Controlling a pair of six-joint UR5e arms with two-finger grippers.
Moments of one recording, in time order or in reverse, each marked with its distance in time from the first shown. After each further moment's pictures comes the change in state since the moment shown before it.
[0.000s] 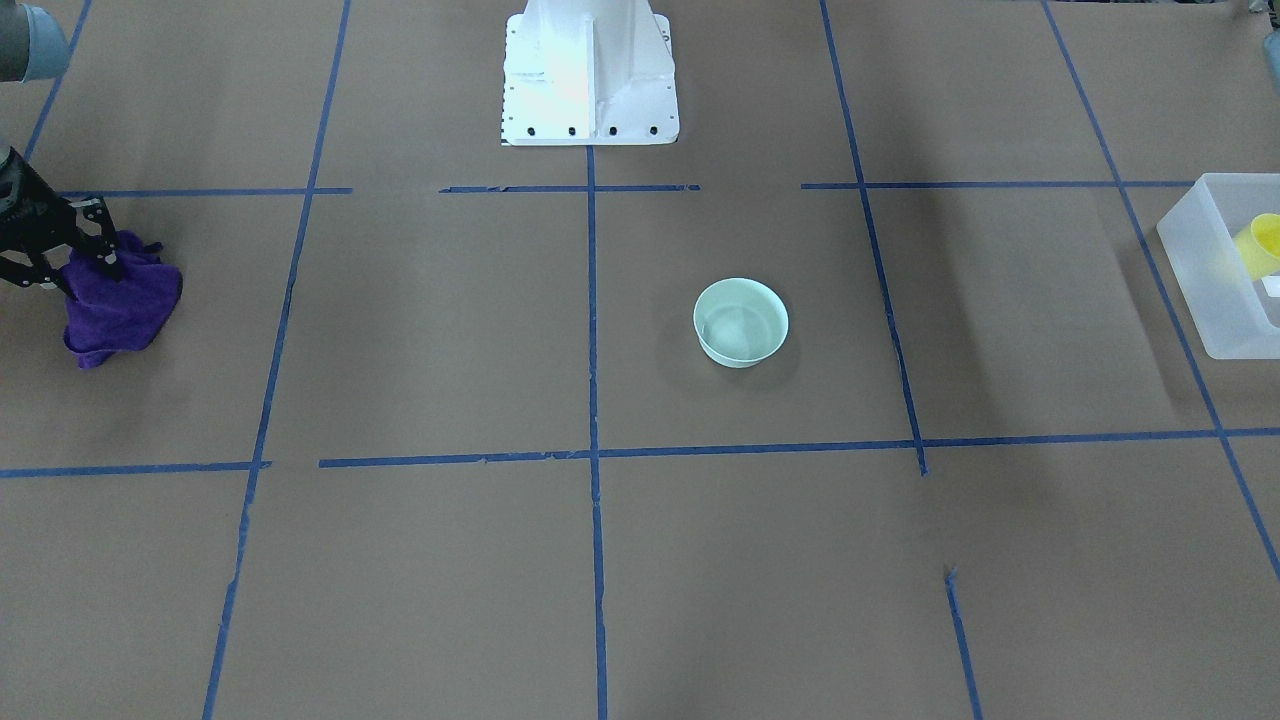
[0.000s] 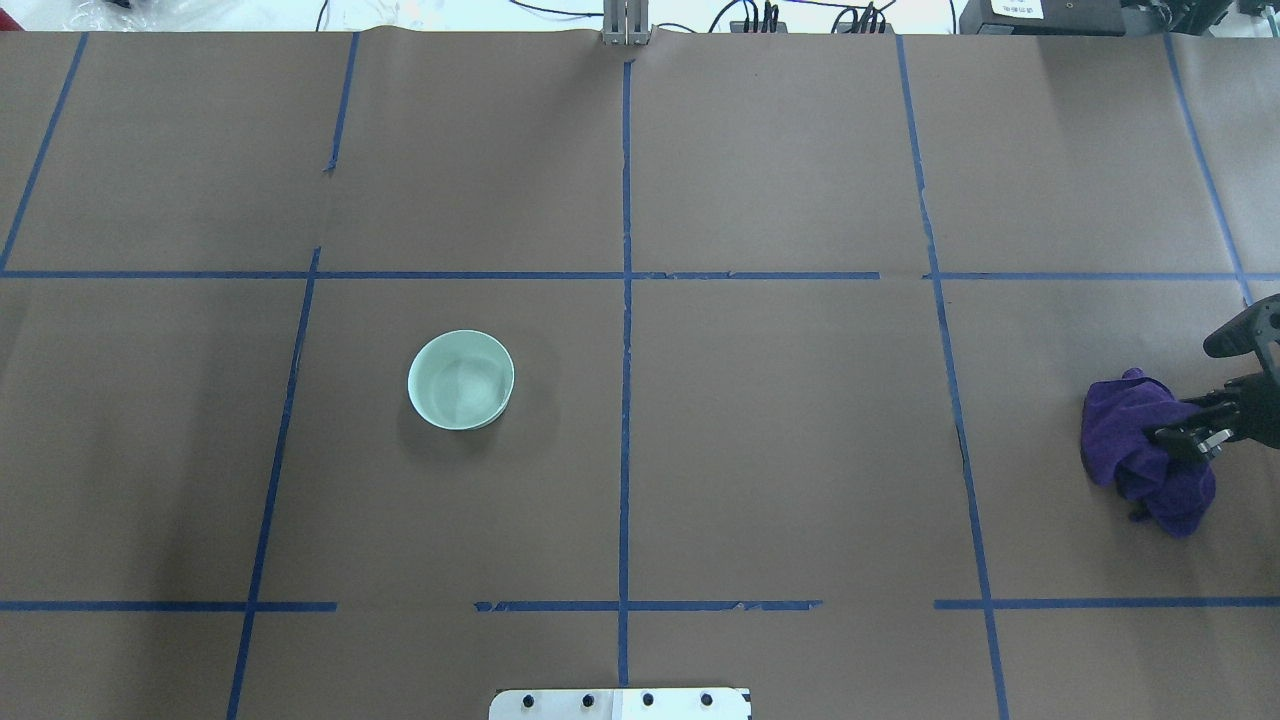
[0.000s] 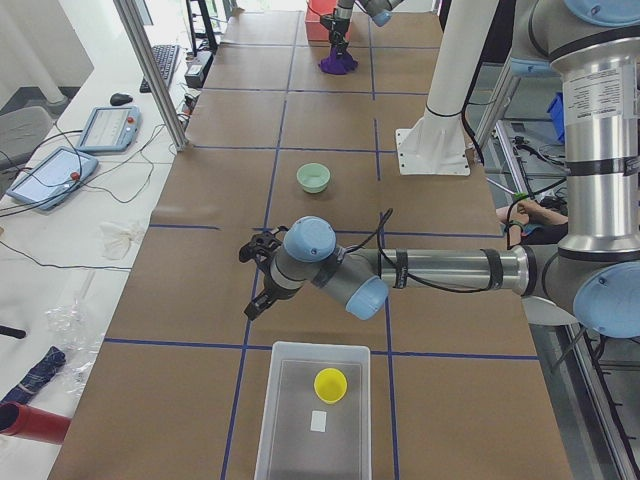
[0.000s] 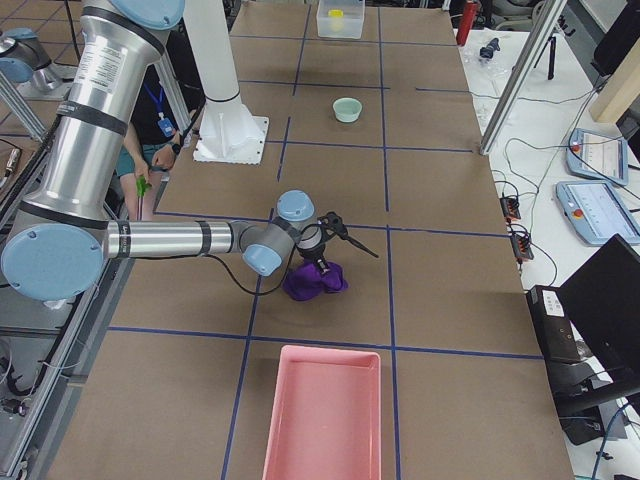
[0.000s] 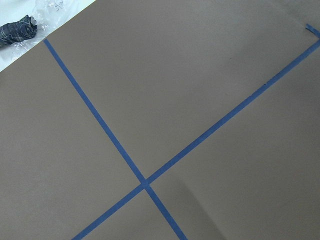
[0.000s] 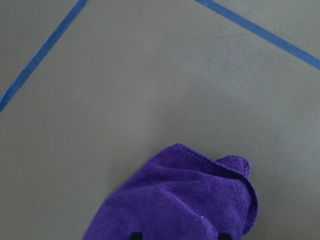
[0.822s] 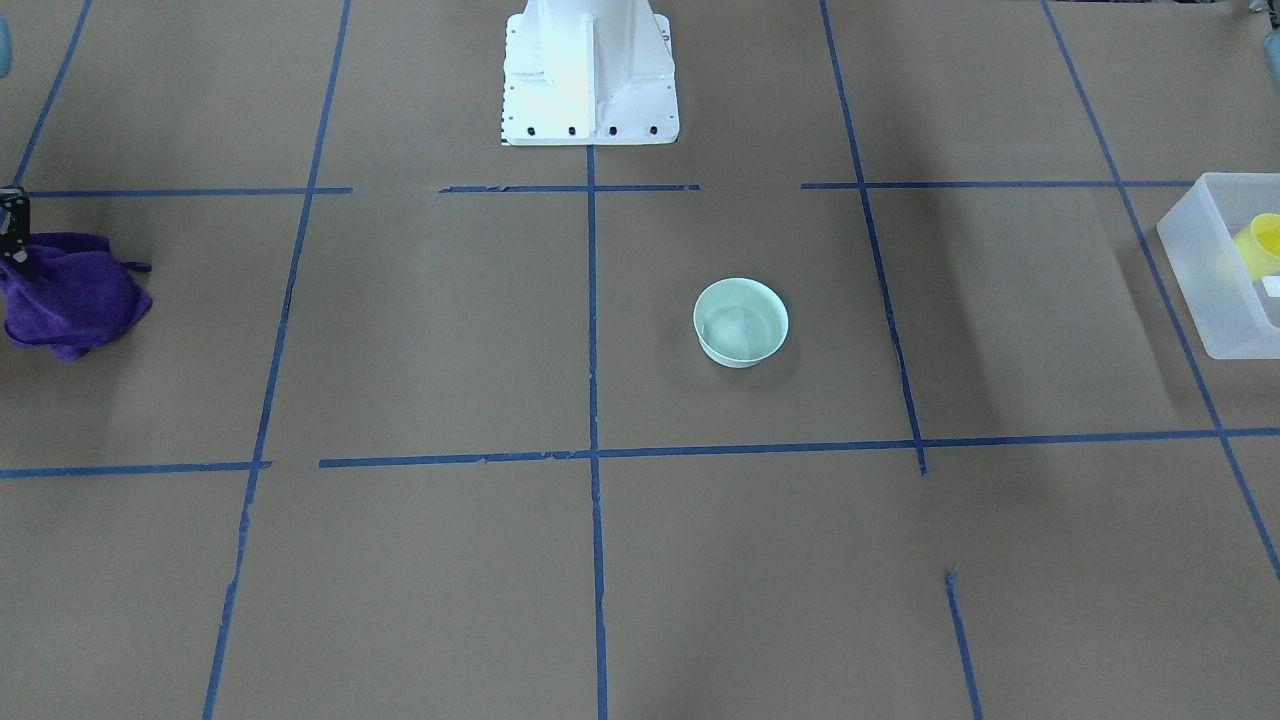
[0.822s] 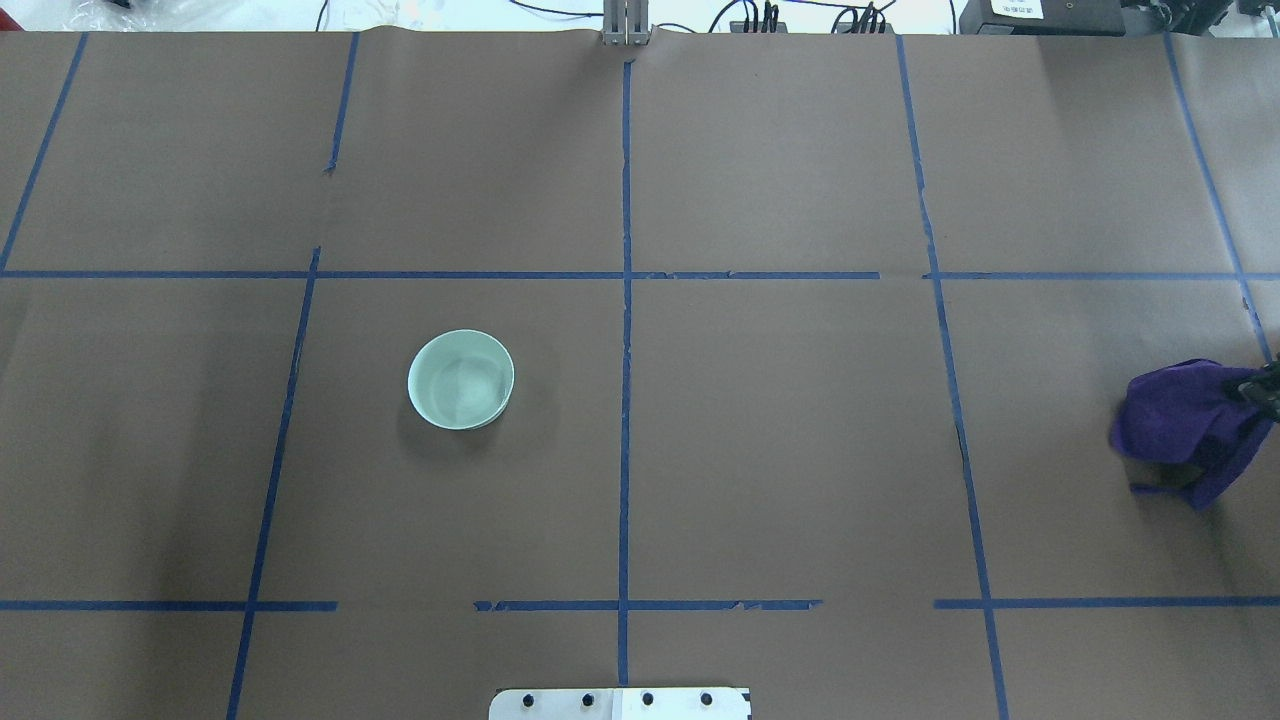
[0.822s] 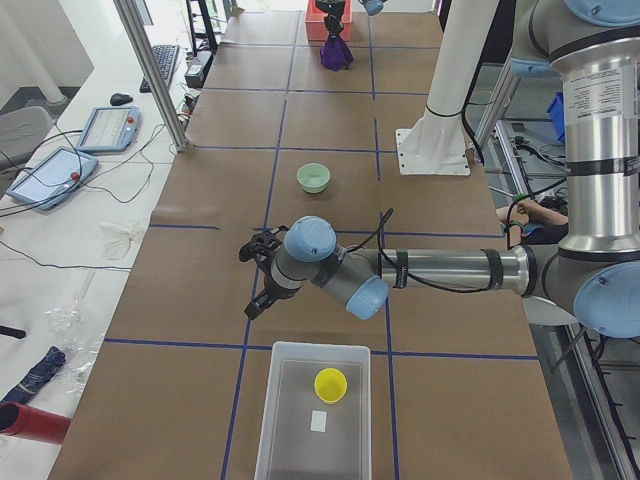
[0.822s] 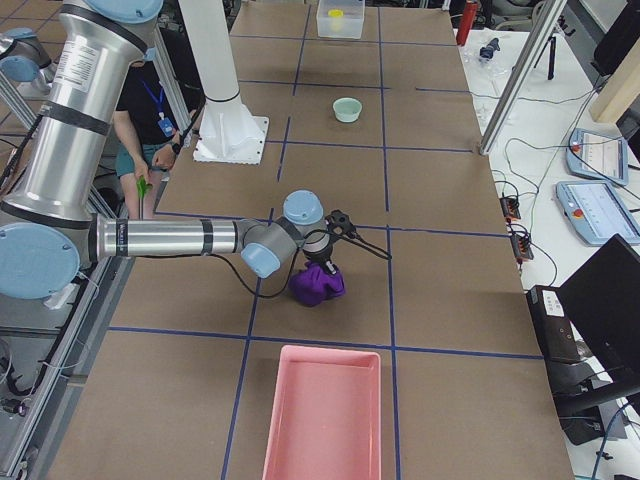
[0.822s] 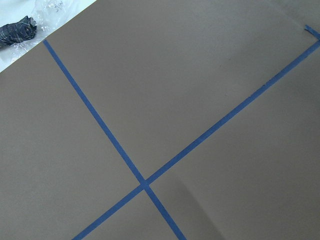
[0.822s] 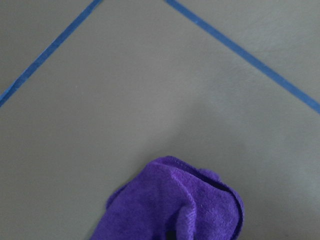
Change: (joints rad) left arm 0.000 0.000 -0.002 0.000 -0.002 -0.008; right arm 0.319 0.028 0.060 -0.237 0.238 -0.399
